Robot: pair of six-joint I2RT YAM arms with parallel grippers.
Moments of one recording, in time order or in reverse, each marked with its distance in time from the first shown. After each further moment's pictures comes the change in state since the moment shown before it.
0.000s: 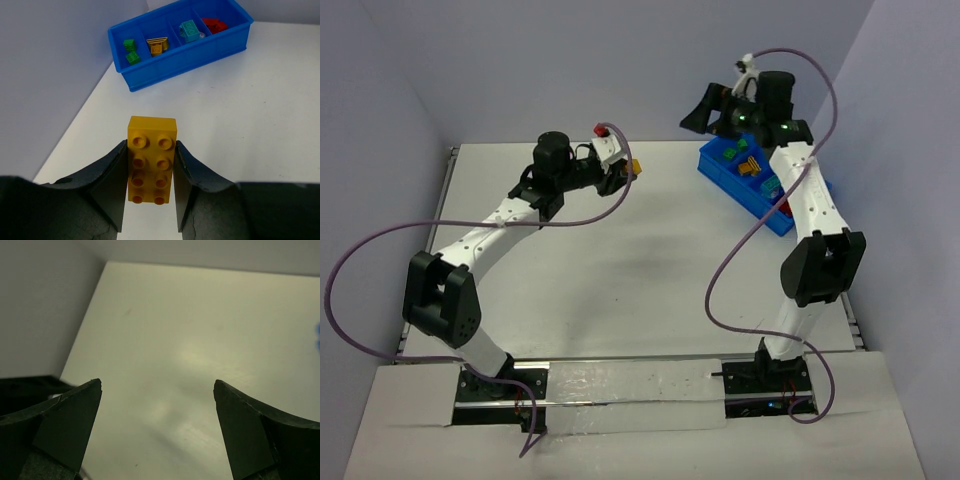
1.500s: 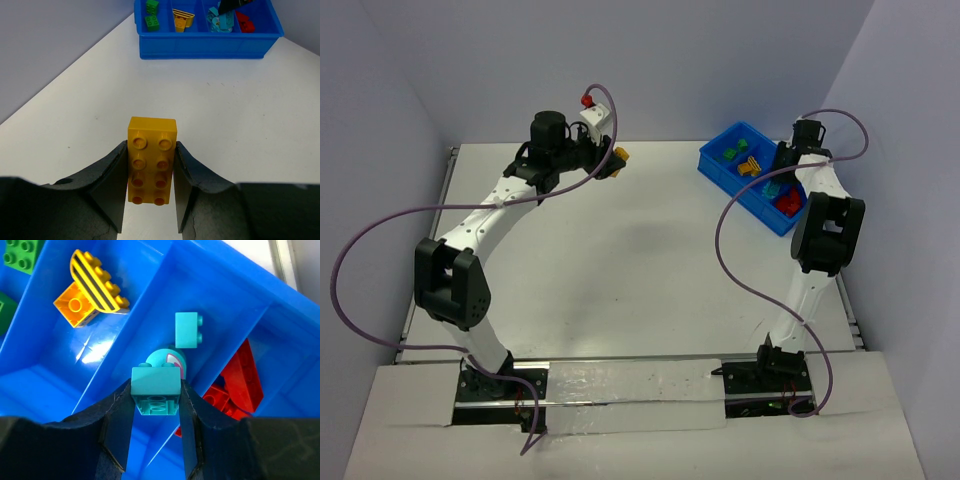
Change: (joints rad) left arm 0.067 0.114 0.222 -0.251 -0.095 -0.229; right arm -0.309 0.321 -0.128 0.014 0.559 -0.251
